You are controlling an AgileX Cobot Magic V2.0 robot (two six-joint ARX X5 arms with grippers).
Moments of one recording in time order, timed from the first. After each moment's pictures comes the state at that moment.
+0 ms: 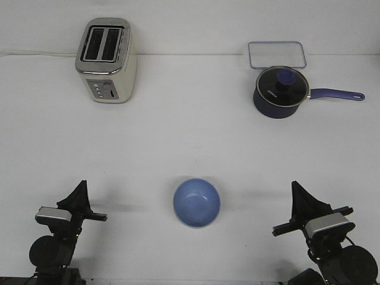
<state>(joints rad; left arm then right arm) -0.05 0.00 0.03 0.15 0.05 0.00 0.45 0.18 0.54 -0.35 0.16 0.03</state>
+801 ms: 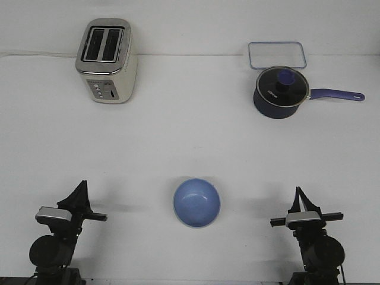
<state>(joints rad) -0.05 0.01 0.03 0.15 0.05 0.01 0.06 0.00 0.05 -0.12 0.03 -0.26</state>
